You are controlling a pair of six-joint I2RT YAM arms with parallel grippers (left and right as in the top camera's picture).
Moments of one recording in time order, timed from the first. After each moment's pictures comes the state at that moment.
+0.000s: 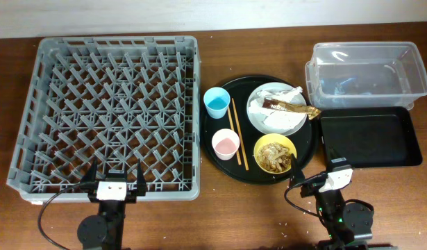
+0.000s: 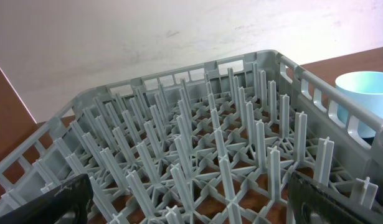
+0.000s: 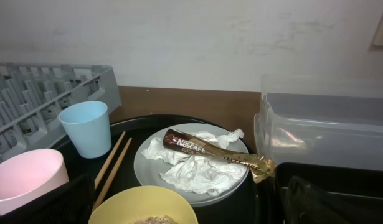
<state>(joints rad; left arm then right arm) 0.11 0.01 0.02 -0.07 0.12 0.22 0.05 0.01 0.01 -0.07 -0.12 0.03</state>
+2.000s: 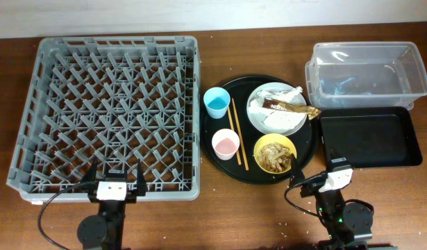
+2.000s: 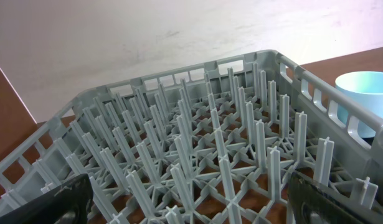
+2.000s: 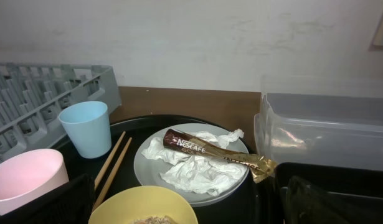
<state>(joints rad) 0.11 0.01 0.02 -0.07 0.12 0.22 0.05 0.01 0.01 -0.07 -0.12 0.03</state>
